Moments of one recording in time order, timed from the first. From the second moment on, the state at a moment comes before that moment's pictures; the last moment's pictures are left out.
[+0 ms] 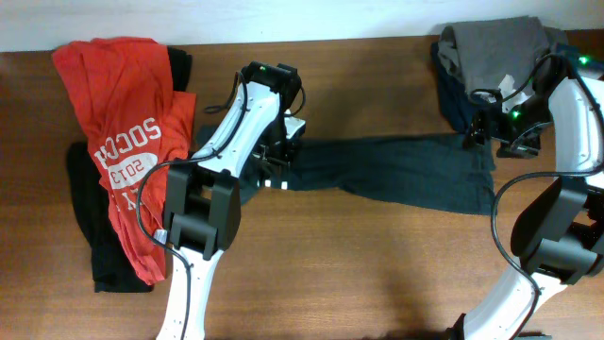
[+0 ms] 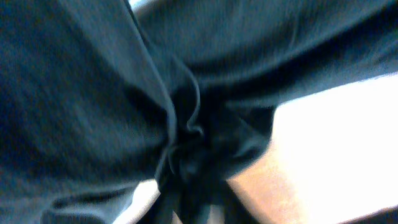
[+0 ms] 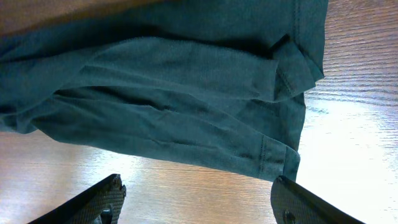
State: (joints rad) left arm -0.41 2.41 2.18 -1.54 0.12 0.06; right arm -0.34 2.06 1.89 -1.43 -0.25 -0.16
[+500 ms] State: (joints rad) left arm -0.40 2.40 2.52 -1.50 -0.05 0.09; right arm -0.34 2.06 1.89 -1.43 -0.25 -0.16
